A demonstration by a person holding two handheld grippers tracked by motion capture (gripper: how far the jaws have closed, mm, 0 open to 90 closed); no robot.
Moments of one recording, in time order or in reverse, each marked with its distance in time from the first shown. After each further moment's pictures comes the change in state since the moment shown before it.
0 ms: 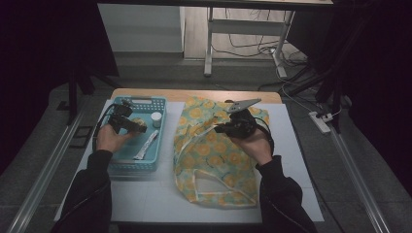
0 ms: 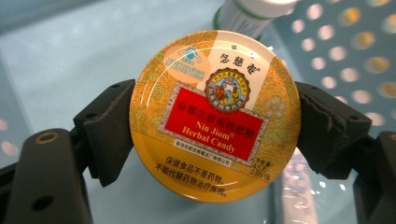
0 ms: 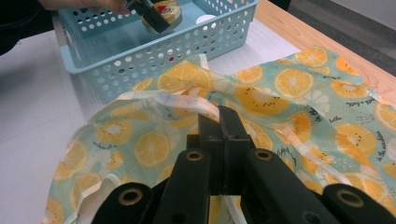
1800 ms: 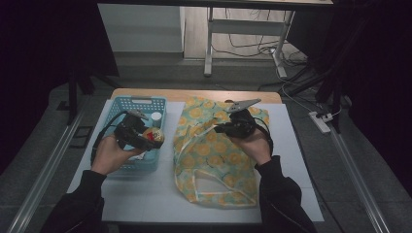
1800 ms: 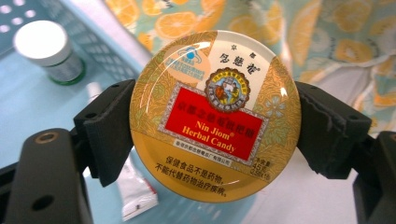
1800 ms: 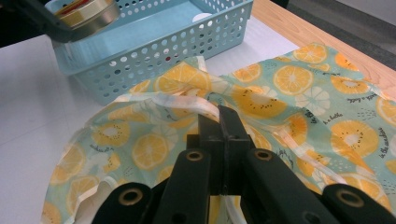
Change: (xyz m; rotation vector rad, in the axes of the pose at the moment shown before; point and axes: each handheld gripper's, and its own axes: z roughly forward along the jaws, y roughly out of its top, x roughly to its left) left arm -0.110 -0.024 -0.071 -0.092 -0.197 0.329; right arm -0.004 -0.003 0.005 -0.002 -0.001 0.024
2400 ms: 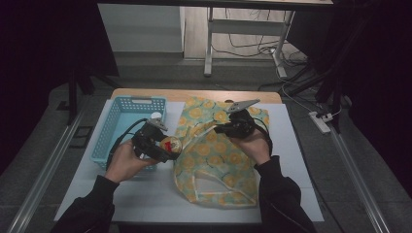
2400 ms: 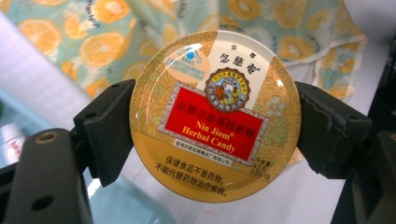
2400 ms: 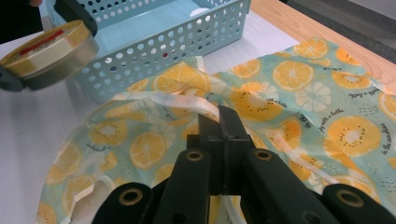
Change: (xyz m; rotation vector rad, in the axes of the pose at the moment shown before) left arm -0.048 0.018 0.022 0.006 -0.091 0.115; right arm -0.003 -0.003 0.005 0.012 -0.002 0.008
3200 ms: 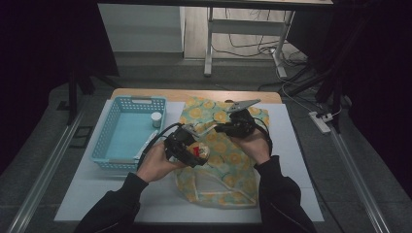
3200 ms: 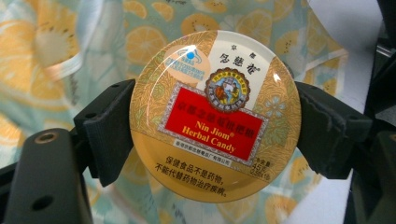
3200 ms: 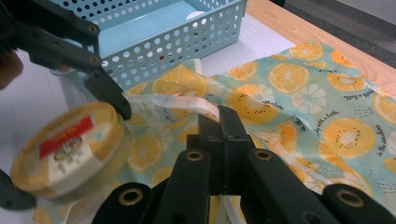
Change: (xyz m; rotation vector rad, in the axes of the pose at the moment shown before) left arm -0.030 0.045 0.064 0.025 -0.064 0.107; right arm -0.003 -0.001 0.000 -0.018 -0.008 0.004
